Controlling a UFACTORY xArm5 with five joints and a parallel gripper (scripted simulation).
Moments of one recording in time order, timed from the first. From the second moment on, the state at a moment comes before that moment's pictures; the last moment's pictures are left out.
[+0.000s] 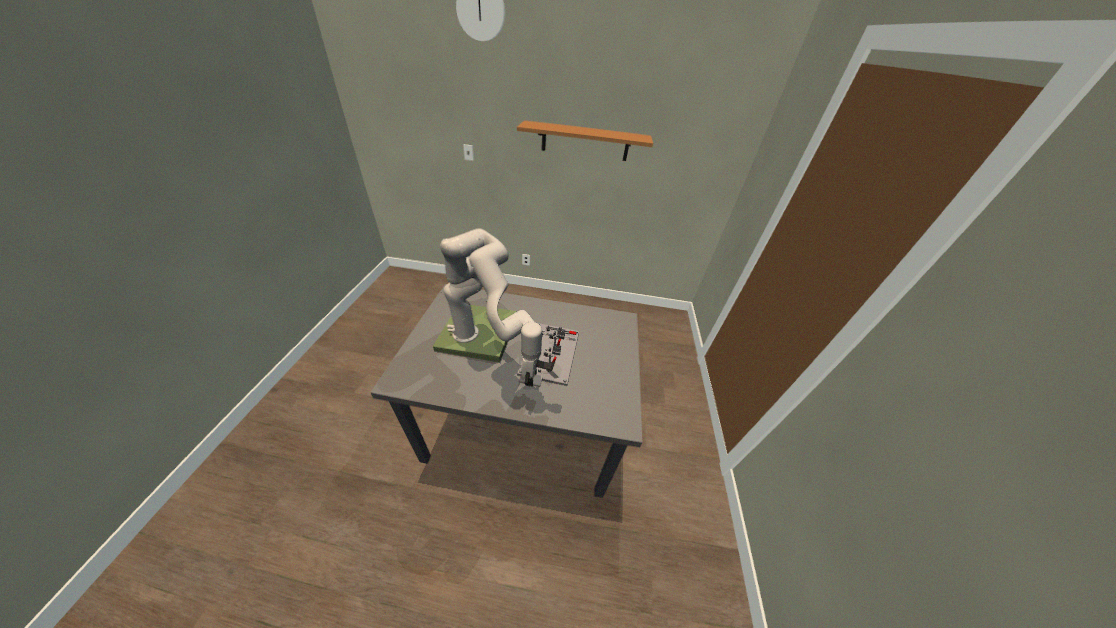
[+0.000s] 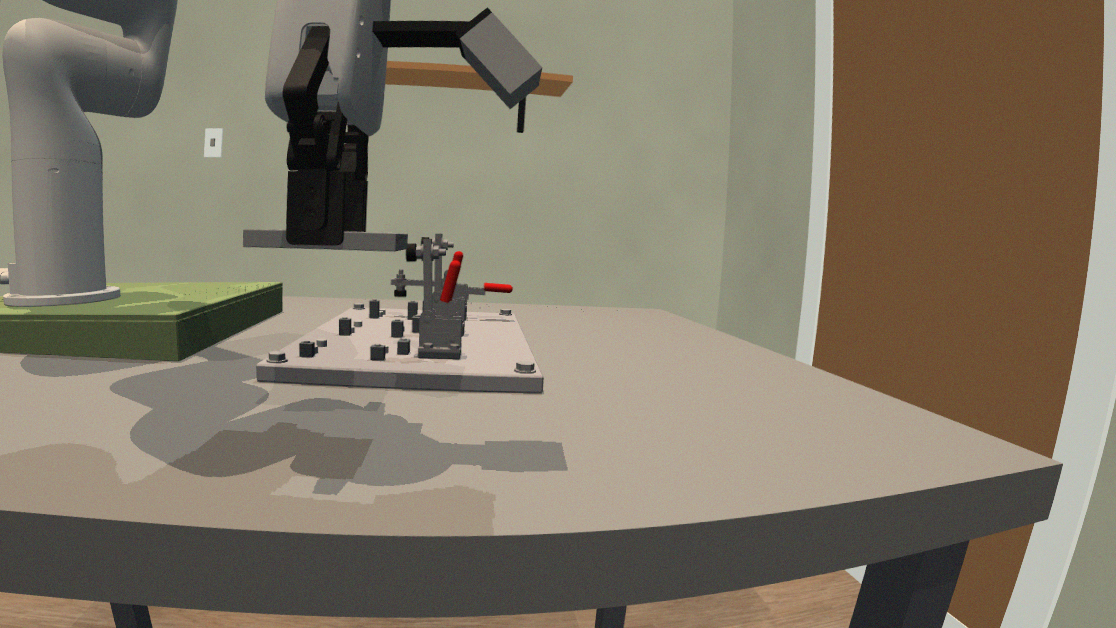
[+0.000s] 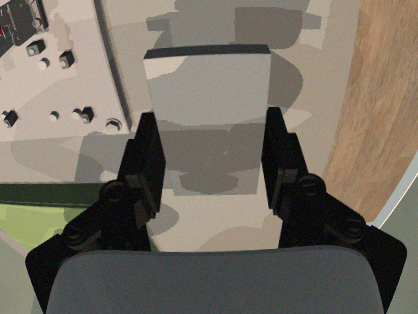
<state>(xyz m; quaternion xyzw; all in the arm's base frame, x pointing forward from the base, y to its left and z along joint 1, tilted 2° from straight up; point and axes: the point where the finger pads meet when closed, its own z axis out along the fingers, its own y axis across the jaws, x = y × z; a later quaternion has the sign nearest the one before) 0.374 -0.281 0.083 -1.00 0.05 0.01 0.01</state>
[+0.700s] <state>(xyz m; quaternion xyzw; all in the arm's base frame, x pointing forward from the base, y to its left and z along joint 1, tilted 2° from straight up) 0.352 -0.279 0.070 -1.00 0.05 0.01 0.01</state>
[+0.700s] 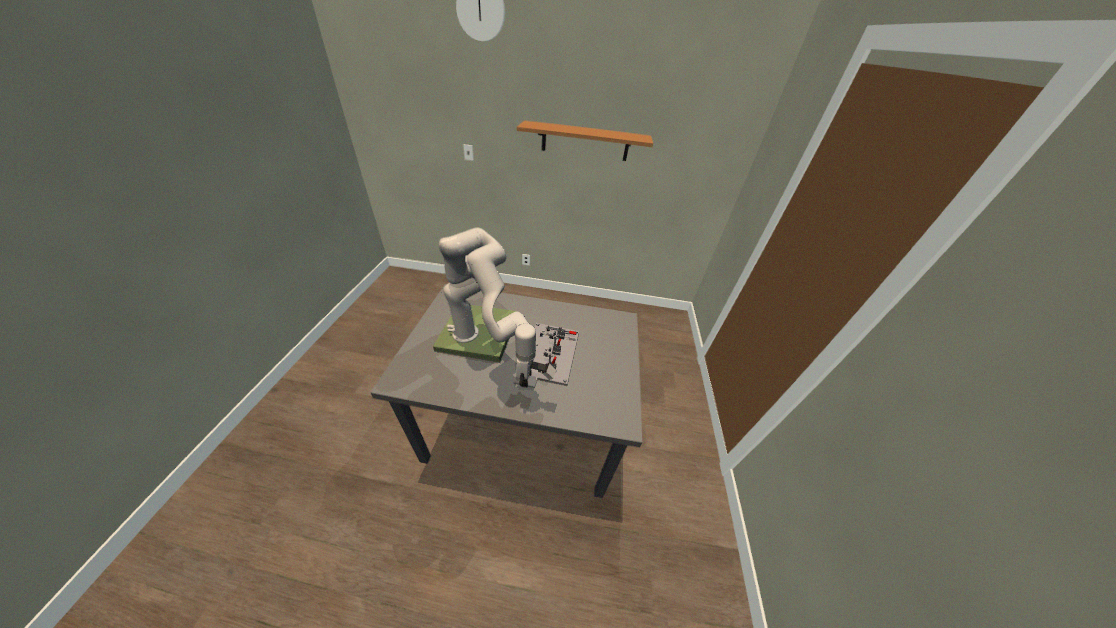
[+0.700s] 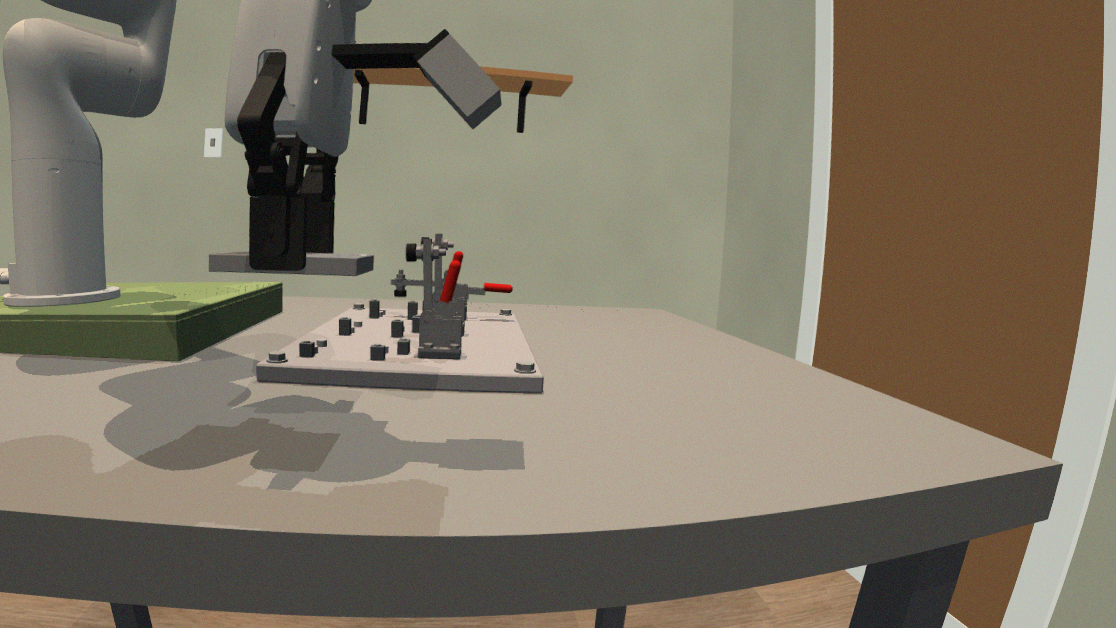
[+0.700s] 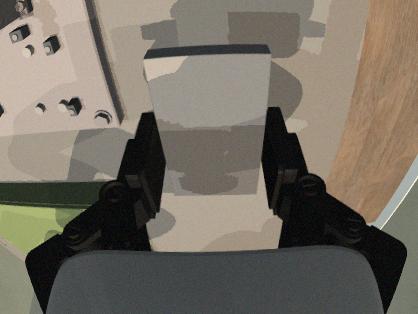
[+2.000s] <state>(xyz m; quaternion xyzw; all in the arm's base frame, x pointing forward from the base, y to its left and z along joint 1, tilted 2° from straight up) 0.343 -0.278 0.063 -1.00 0.05 0.01 0.01</state>
